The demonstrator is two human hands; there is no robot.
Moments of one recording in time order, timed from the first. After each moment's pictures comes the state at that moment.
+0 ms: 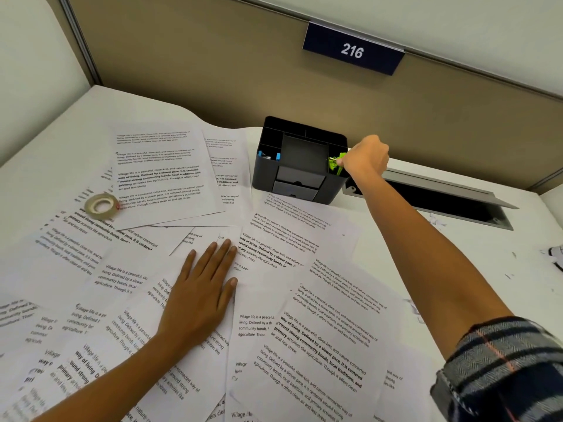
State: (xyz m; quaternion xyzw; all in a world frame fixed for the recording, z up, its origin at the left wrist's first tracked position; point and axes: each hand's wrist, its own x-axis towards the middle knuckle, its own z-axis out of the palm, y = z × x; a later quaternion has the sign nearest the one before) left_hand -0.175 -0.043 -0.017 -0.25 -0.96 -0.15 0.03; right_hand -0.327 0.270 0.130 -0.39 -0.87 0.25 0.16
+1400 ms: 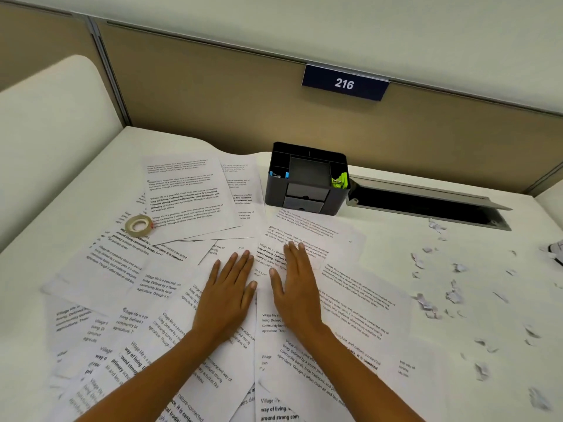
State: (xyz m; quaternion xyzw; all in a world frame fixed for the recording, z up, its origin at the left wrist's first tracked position) left_hand -0.176 -0.045 -0.022 -0.25 -0.95 -0.16 0.03; right_hand -0.138 0.105 0.004 -0.11 -0.95 0.27 0.14
